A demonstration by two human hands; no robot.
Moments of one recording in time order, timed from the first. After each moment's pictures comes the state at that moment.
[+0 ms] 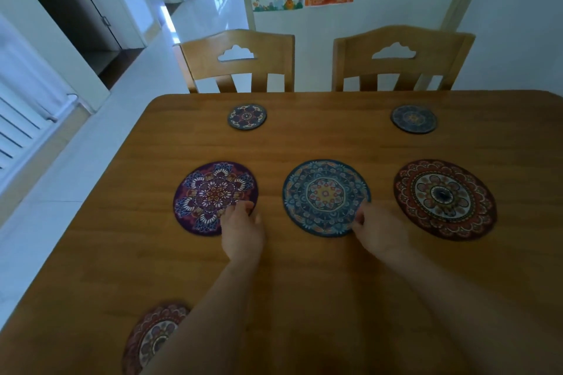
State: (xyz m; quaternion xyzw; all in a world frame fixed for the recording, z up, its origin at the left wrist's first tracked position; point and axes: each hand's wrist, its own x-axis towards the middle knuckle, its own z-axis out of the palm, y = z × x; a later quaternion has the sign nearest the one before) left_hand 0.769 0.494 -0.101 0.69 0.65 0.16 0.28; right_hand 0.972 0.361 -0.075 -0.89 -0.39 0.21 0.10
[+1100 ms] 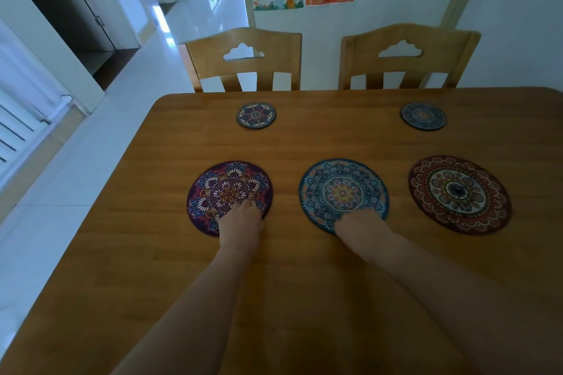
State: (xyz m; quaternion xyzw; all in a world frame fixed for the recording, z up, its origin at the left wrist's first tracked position) left_hand 0.736 0.527 -0.088 0.88 0.47 -0.05 0.02; right_hand 0.918 0.398 -0.057 -0.70 -0.66 0.09 -0.25
